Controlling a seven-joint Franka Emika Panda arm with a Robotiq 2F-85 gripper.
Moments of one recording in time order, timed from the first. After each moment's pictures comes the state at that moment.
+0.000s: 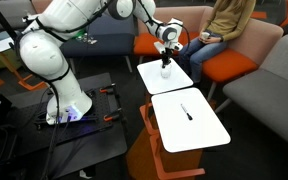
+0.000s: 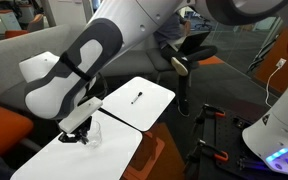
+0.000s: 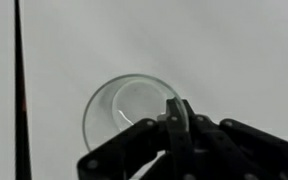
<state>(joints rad) 0.30 1.02 0.04 -1.36 0.05 2.18 0.37</state>
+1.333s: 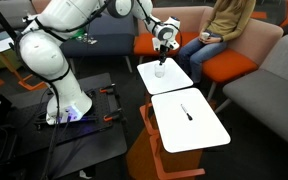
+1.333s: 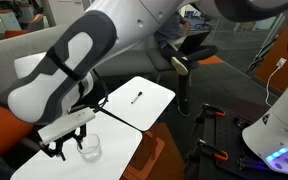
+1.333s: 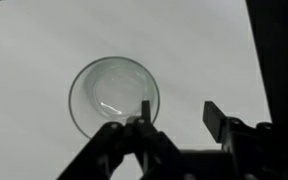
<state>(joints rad) 0.33 0.99 0.06 -1.39 0.21 2.26 0.50</state>
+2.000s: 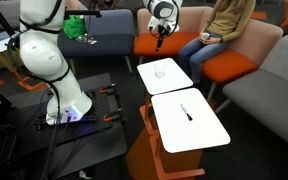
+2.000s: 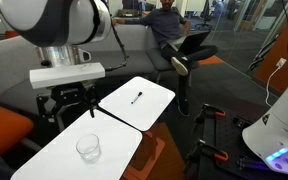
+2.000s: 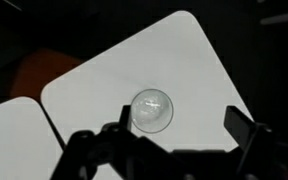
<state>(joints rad) 0.27 0.55 0.05 -1.76 0.31 2.18 0.67</state>
